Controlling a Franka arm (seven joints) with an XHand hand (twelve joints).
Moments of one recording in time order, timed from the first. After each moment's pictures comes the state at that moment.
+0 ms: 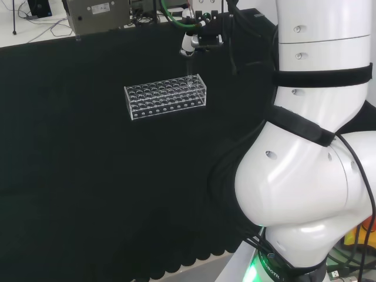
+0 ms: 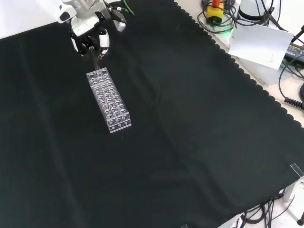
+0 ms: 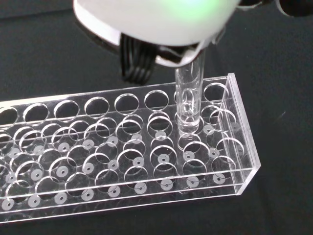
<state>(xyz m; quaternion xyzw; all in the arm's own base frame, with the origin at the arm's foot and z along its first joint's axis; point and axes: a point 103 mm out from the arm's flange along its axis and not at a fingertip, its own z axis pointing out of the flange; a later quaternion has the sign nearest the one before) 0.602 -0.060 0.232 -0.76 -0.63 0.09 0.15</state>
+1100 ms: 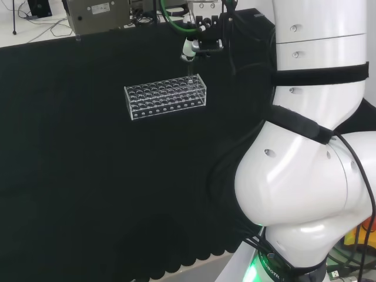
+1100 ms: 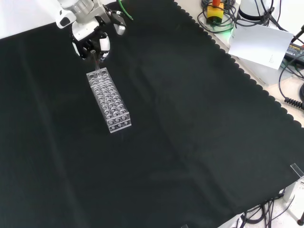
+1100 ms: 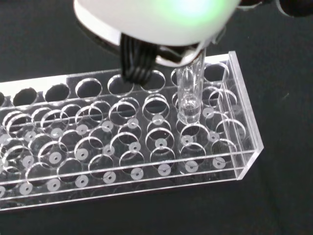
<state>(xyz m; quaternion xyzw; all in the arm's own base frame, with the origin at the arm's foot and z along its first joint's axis) 0.602 -0.062 0.214 -0.76 -0.62 0.10 0.17</state>
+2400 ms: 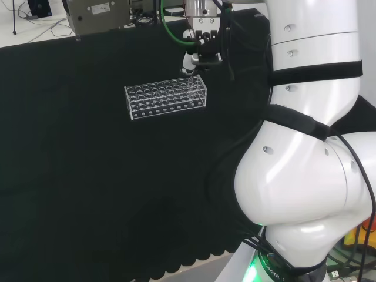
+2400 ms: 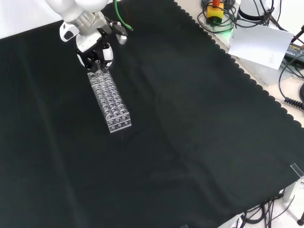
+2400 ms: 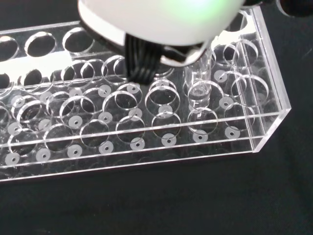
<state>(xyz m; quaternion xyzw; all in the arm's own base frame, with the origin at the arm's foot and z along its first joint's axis) 0.600 -0.060 0.173 -0.75 -0.62 0.12 0.20</state>
